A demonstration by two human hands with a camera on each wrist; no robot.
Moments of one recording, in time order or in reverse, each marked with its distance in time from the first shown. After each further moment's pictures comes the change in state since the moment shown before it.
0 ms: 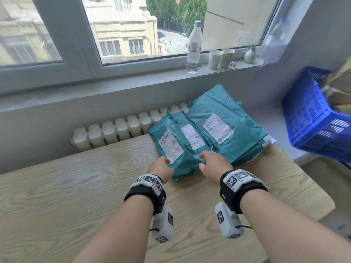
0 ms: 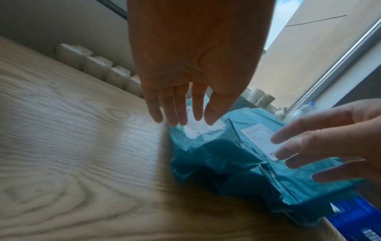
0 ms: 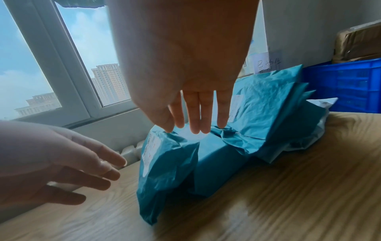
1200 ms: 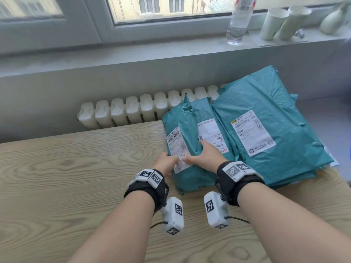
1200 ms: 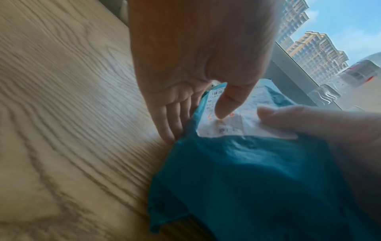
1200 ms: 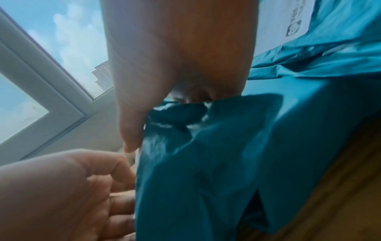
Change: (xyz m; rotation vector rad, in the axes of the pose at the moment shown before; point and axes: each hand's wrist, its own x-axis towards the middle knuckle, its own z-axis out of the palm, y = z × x) left_hand 0.107 -0.015 0.033 -0.714 -0.056 -0.459; right_hand 0.139 -0.018 0.037 0.457 -0.257 -0.079
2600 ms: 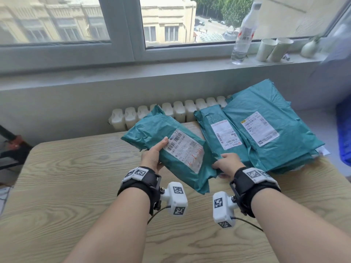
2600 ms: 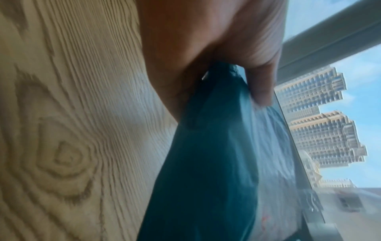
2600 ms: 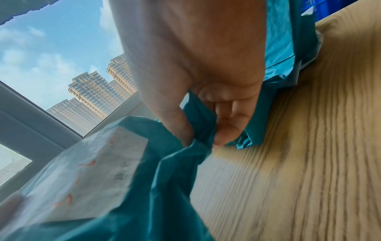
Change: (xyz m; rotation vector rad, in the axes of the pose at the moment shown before) left_hand -0.086 -0.029 -0.121 -0.751 0.082 0.178; right_hand -0.079 -0.017 0.048 0.326 0.172 0.297
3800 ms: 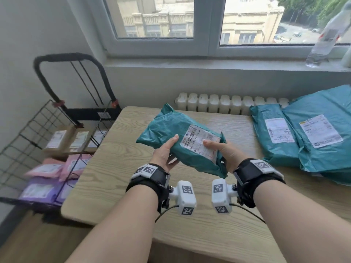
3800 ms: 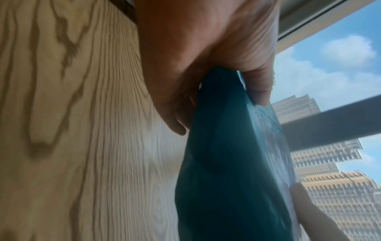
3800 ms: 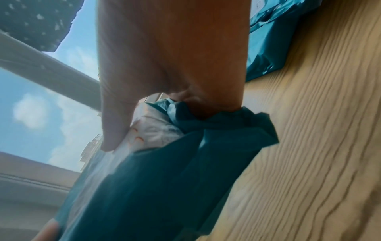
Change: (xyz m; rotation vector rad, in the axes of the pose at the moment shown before) left_hand -0.151 -0.028 -0.123 -0.142 0.145 0.103; right_hand -0.130 -0.009 0.079 0.488 -0.673 -0.204
